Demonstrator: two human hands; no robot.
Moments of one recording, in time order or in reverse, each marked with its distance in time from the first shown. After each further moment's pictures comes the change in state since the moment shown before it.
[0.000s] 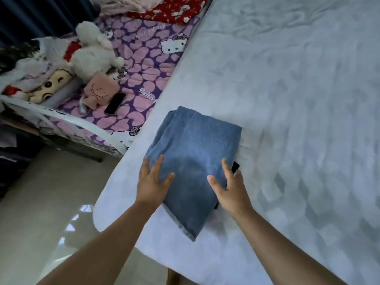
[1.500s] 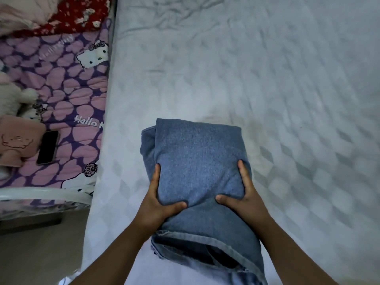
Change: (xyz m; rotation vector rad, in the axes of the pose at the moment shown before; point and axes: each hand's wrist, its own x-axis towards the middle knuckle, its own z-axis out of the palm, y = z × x) left_hand 0.061 -0.011 0.007 -0.404 -0.631 0.222; right_hand -0.030 0.017 0.026 0.597 0.306 0.126
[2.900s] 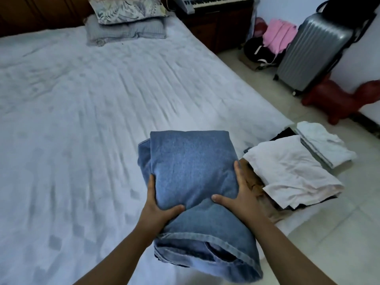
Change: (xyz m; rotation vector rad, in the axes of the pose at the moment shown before) left_hand 0.027 0.266 0.637 0.079 -0.287 0.175; right_hand -0.071 -0.010 -0.679 -0.187 0.441 -0.138
